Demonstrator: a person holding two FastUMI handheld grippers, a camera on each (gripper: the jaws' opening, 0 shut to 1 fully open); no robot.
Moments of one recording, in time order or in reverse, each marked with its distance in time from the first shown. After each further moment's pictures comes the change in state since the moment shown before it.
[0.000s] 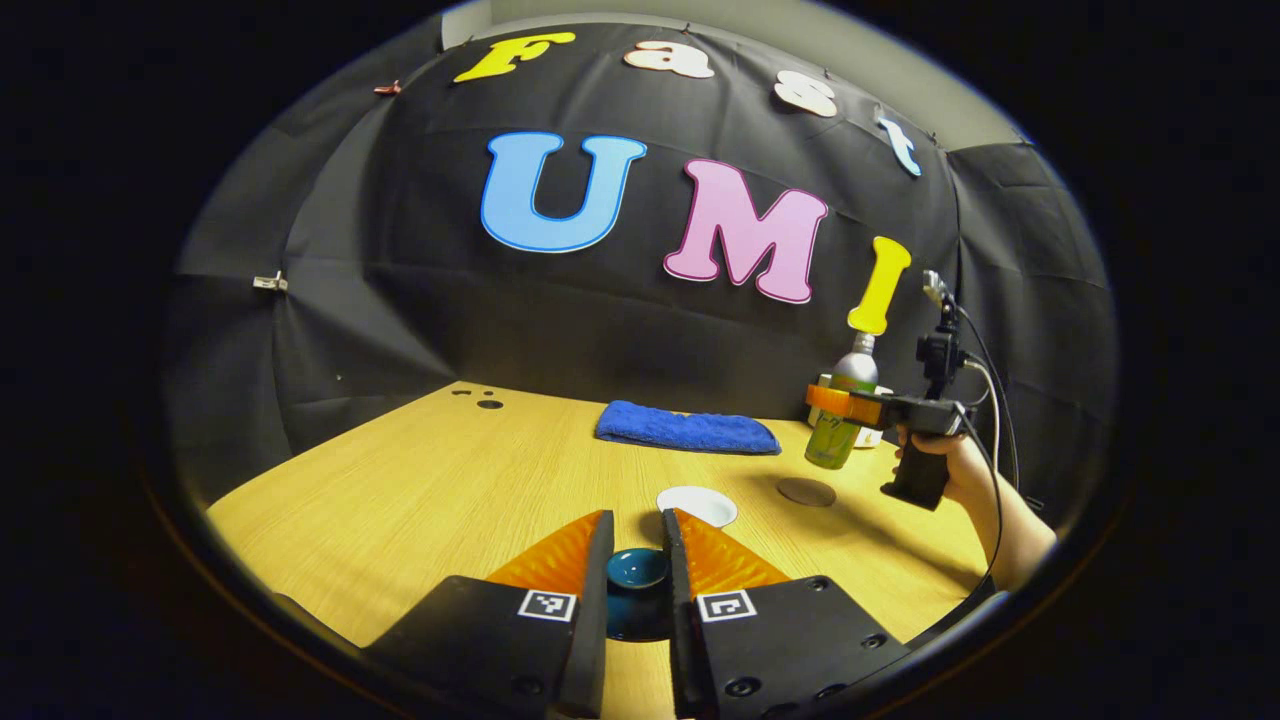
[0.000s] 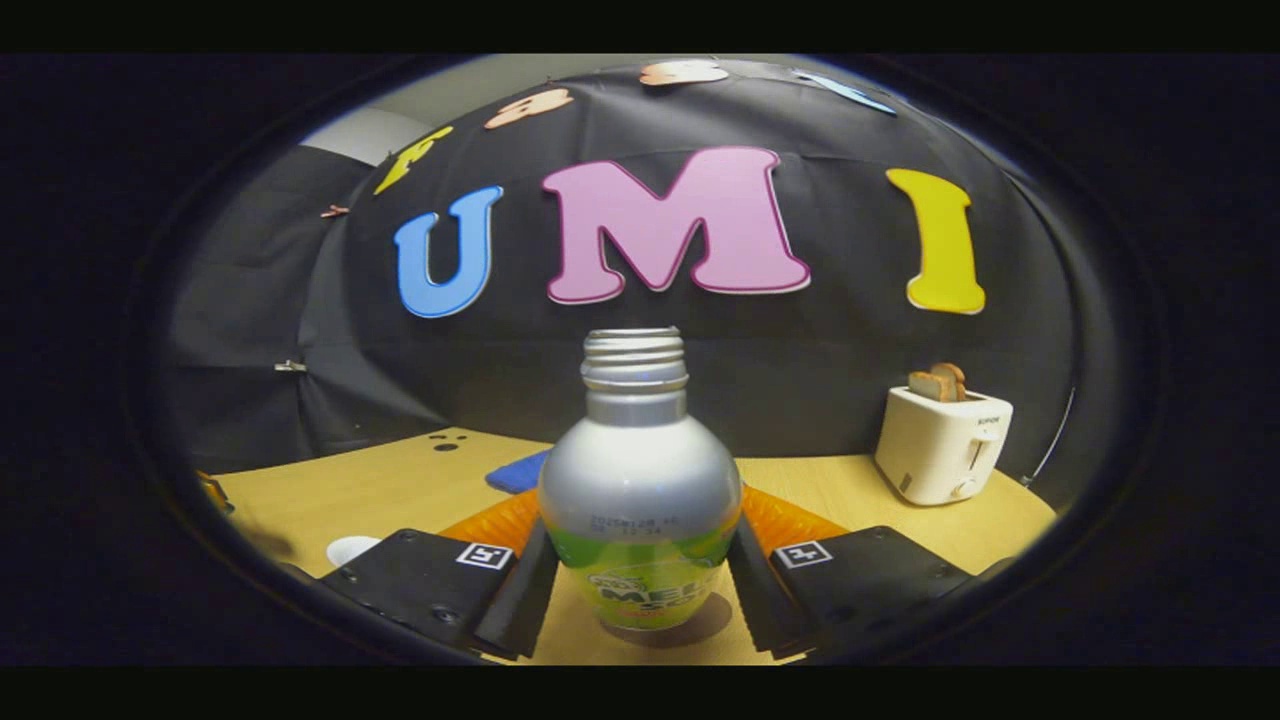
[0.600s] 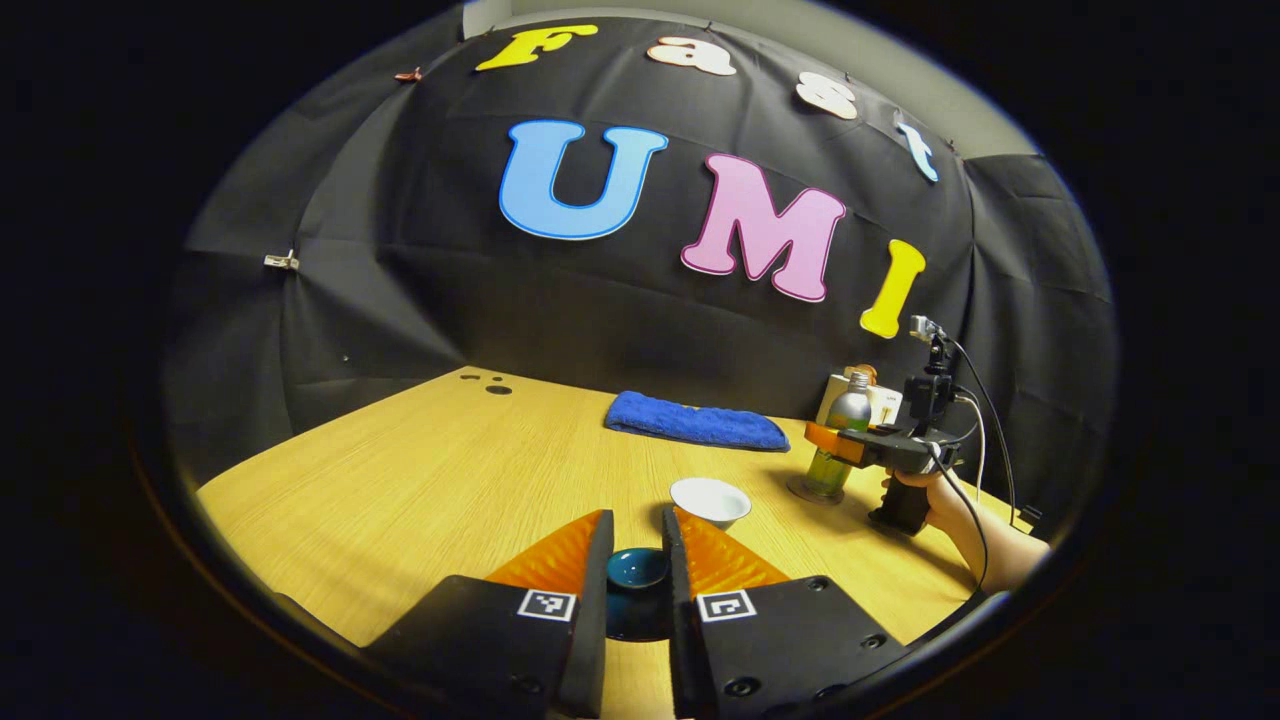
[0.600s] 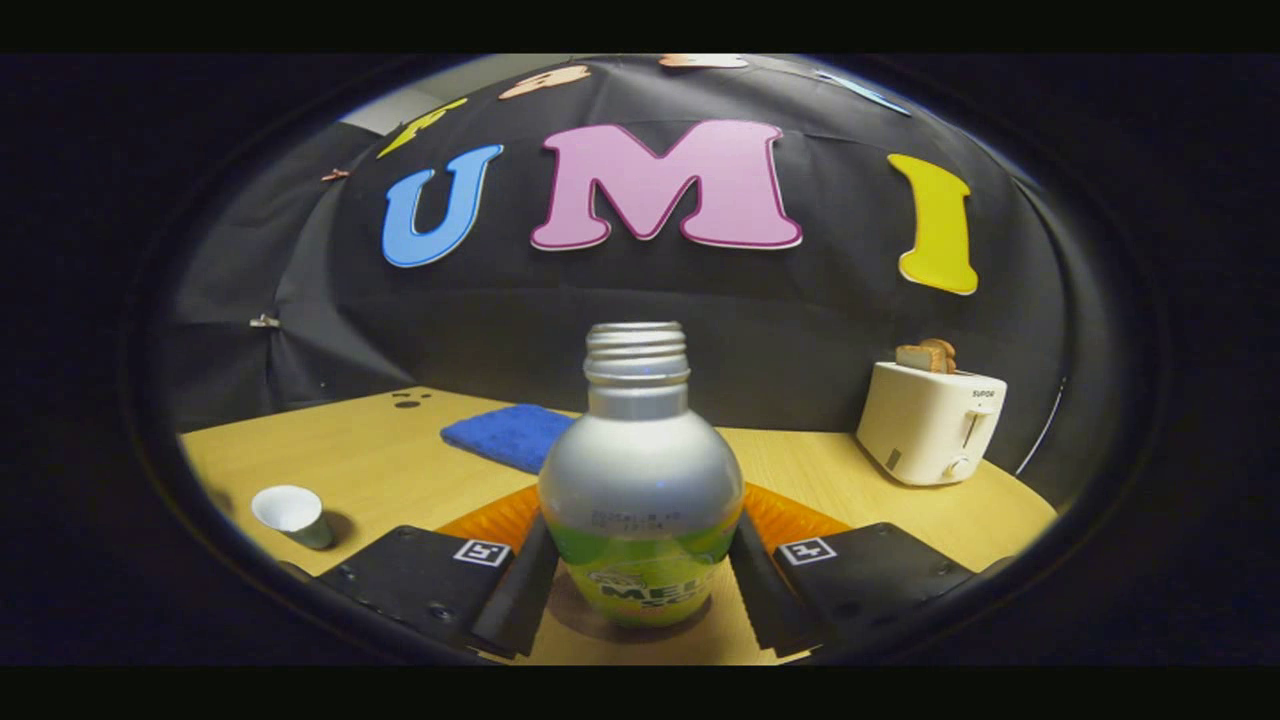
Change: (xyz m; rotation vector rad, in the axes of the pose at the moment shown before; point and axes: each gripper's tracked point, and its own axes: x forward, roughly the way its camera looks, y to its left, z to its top) left arm 0.002 0.009 -0.010 -0.015 0.020 0.018; right arm 0.013 -0.014 -0.049 -0.068 0.047 -0.051
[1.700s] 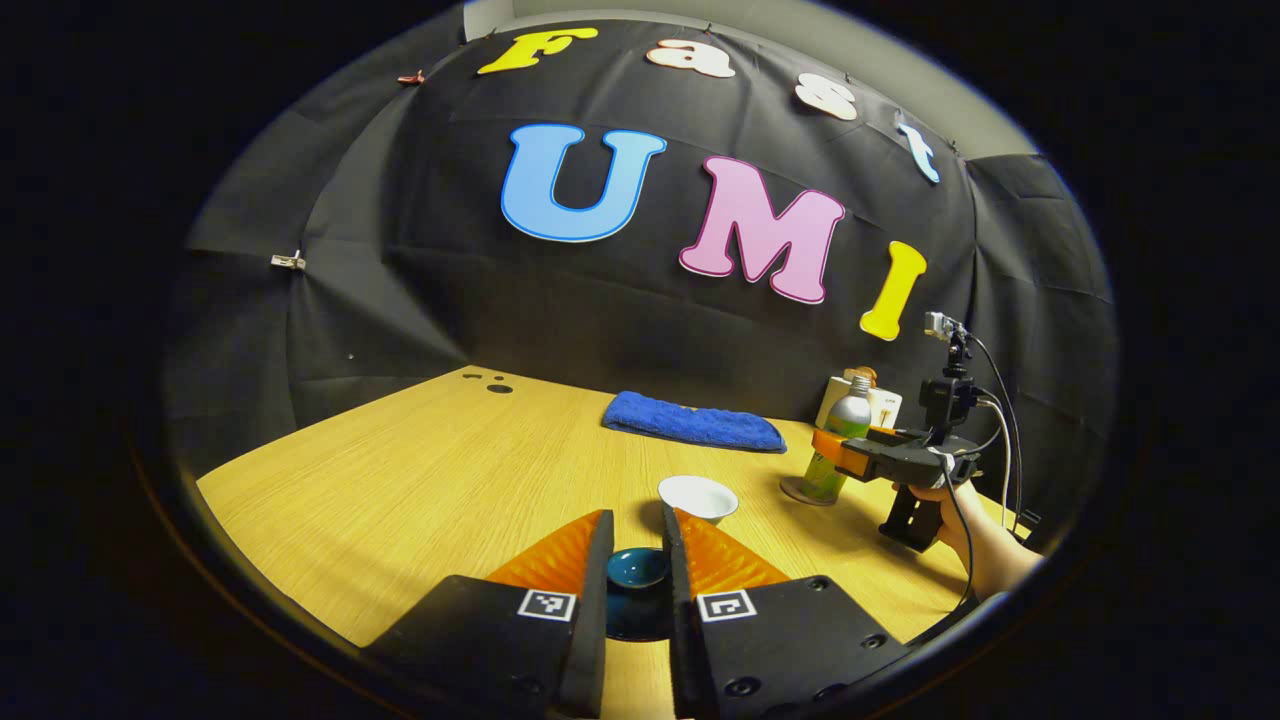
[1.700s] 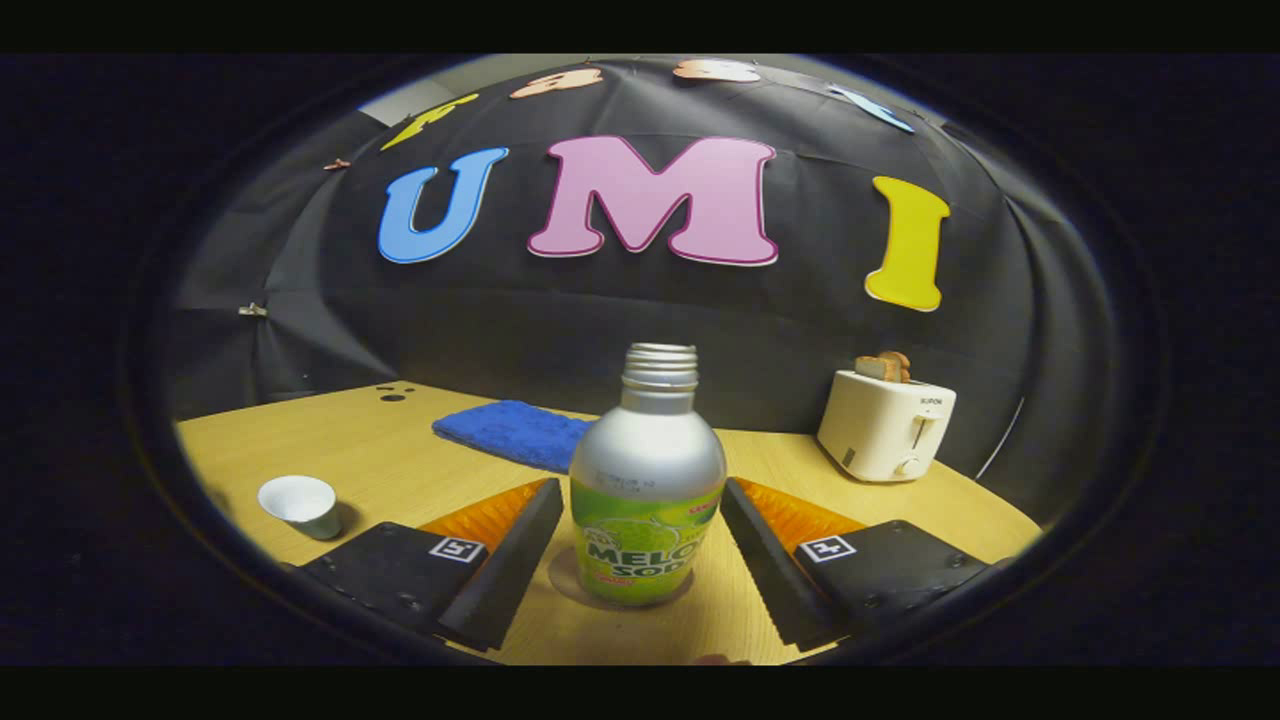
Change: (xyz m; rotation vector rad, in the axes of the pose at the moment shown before) left arm -0.012 -0.017 -0.001 -0.007 -0.012 0.022; right arm -0.046 -0.002 -0.001 -0.058 0.016 -0.105
